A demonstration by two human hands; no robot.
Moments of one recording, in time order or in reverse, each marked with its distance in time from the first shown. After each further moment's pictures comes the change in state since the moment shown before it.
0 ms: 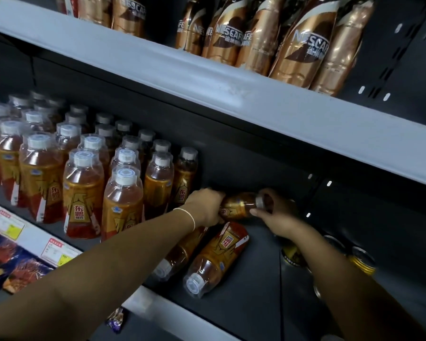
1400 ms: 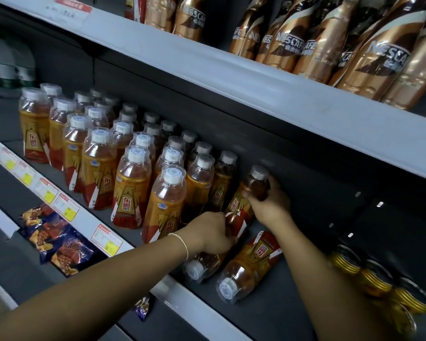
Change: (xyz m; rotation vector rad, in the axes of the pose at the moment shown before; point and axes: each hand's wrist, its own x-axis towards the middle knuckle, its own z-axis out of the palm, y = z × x) left_hand -0.090 -0.030 -0.005 -0.357 -0.093 -0.216; right_hand 0.026 -0.097 0.068 0.242 0.075 0.123
